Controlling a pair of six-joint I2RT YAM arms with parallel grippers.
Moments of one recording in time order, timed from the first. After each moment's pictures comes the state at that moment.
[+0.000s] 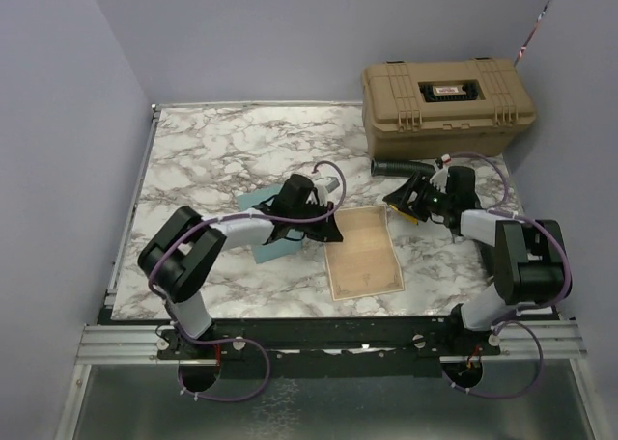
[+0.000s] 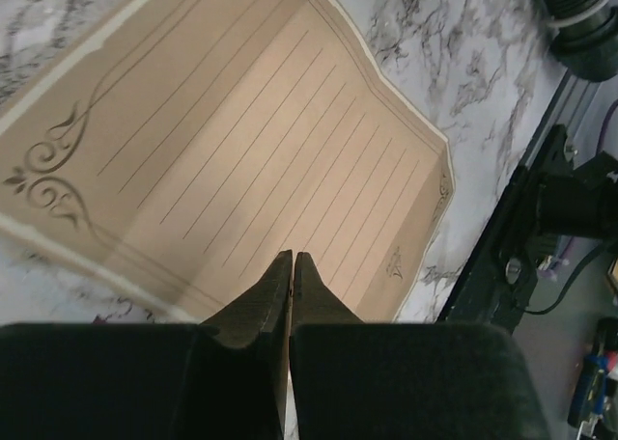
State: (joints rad) left arm -0.66 1.66 0.85 0.17 0.53 -0.49; right arm 0.00 1.53 0.61 0.25 -0.59 0.59
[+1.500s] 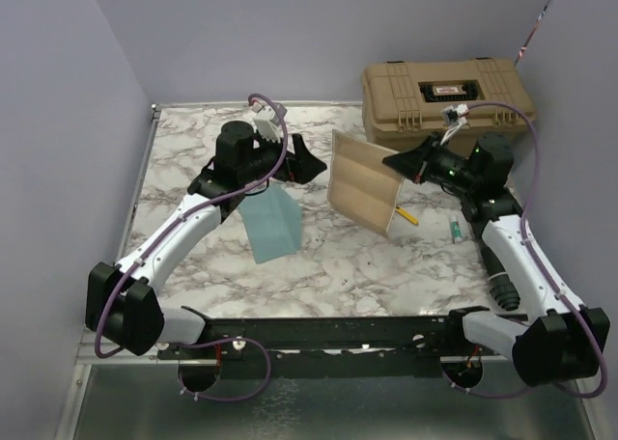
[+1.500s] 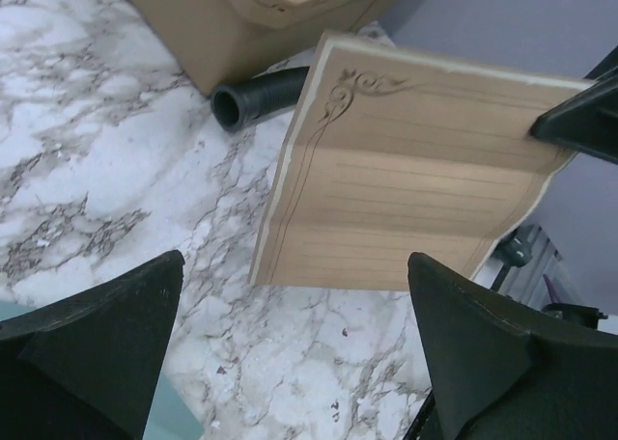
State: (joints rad) left arm -0.45 1.35 1.09 -0.03 0.44 -0.43; right arm 0.13 1.16 0.88 0.12 -0.81 0.47
